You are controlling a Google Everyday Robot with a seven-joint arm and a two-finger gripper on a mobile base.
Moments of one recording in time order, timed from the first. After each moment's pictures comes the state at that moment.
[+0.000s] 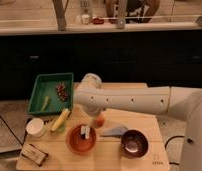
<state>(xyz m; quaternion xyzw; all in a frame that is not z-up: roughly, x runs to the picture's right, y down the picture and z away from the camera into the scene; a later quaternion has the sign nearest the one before) -0.031 0.145 0.747 -0.25 -0.12 -0.48 0.83</state>
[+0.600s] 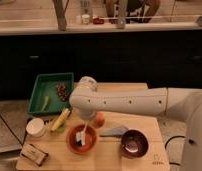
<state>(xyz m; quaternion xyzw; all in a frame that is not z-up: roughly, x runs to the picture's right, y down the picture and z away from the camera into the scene) -0.050 0.176 0.732 -0.24 -0.19 -0.55 0.78</state>
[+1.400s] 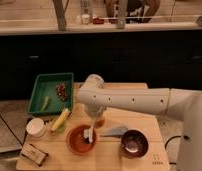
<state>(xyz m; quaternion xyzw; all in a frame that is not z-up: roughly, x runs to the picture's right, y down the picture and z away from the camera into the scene) -0.022 0.155 0.765 -0.27 -0.16 -0.53 0.78</state>
